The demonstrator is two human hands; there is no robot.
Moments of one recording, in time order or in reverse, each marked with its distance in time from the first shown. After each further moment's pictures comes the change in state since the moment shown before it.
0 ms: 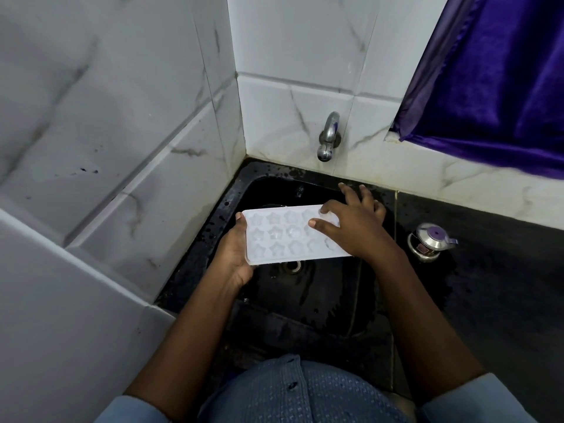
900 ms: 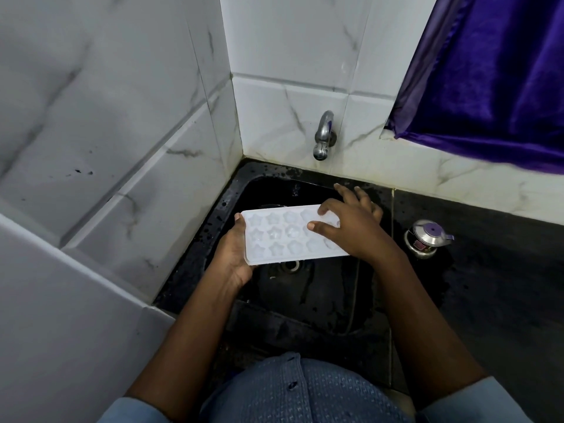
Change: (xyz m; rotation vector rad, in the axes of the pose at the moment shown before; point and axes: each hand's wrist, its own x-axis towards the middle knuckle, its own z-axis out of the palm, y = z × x) left_hand -0.006 -0.004 0.006 0.003 -0.026 0.019; right_hand -0.010 0.006 -0.003 0.120 0.005 -0.025
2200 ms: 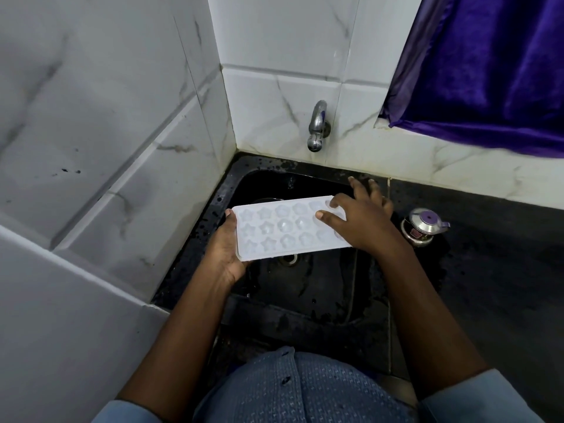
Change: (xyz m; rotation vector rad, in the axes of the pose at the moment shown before) left_hand 0.005 0.000 -0.010 -0.060 -0.019 -0.026; right_hand -0.007 0.013 -0.004 -0.119 -0.009 0.117
